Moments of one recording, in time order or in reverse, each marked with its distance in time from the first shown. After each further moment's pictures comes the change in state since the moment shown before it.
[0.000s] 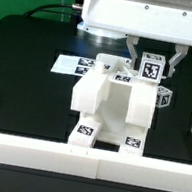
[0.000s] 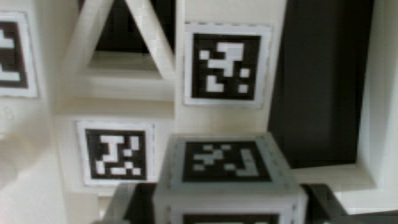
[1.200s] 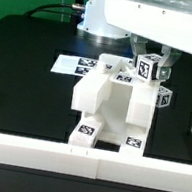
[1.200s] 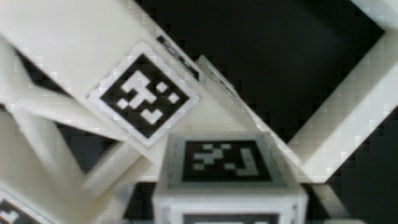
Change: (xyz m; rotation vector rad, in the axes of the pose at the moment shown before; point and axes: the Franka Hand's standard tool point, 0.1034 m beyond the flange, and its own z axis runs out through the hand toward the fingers) arm -0.001 0.002 0.001 0.035 -0.027 0.868
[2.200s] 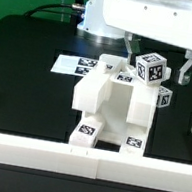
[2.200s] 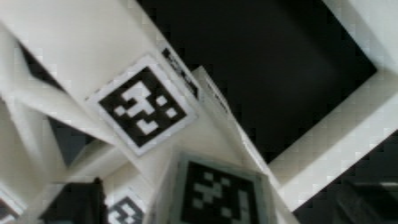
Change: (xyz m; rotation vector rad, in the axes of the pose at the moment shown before) arm -0.008 -0.006 -0.001 0.001 0.001 -0.284
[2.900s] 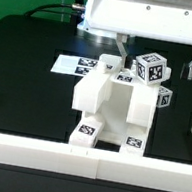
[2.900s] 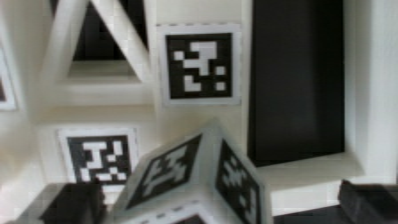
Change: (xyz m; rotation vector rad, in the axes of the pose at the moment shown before) arm 0.002 0.001 -0.001 -0.001 0.003 -0.560
